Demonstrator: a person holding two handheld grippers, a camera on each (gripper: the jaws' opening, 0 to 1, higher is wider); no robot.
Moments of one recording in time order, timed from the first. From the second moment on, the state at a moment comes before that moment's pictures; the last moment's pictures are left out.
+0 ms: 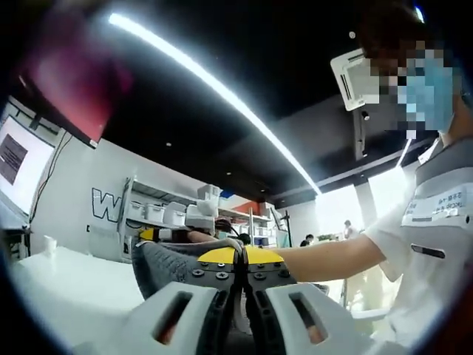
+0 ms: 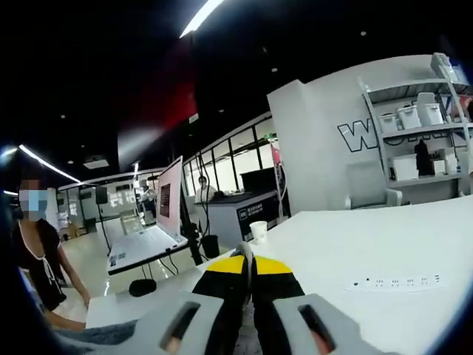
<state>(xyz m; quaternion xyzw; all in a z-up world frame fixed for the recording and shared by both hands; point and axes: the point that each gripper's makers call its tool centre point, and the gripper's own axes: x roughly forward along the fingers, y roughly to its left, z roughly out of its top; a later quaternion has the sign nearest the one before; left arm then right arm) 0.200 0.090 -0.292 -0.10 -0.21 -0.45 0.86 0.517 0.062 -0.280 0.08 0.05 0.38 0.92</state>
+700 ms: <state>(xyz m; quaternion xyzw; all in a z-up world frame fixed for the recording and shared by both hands) 0.205 0.119 -0.310 -0.07 -0.20 -0.43 0.88 0.523 0.082 -0.294 0.11 0.06 0.39 0.91</state>
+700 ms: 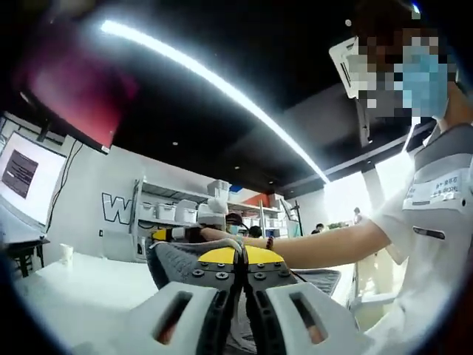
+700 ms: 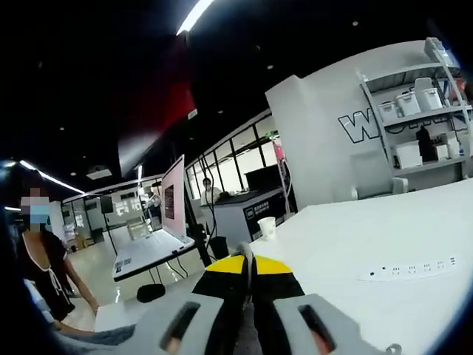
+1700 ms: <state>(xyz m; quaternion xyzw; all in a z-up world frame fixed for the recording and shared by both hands) 0.202 0.122 -0.347 -0.01 -0.17 -0.41 0.89 0.518 0.094 -0.343 0.10 0.11 0.38 0.91</state>
